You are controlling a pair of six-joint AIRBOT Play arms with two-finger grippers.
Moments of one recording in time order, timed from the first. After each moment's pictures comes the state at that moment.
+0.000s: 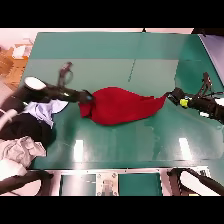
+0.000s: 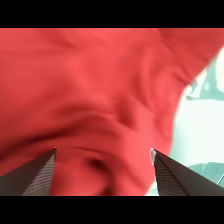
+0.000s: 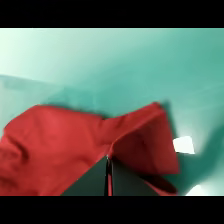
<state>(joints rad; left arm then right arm) -0.06 -1.31 1.01 0.63 -1.04 -0.95 -0.35 -1.11 0.70 -0.54 0.80 1.07</state>
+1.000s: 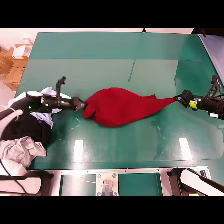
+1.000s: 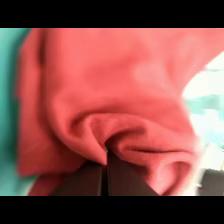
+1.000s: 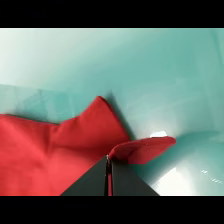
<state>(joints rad) 0.02 -1.51 0.87 0.31 -1.11 -0.71 -0.47 -1.16 0.75 -0.63 0.85 1.06</state>
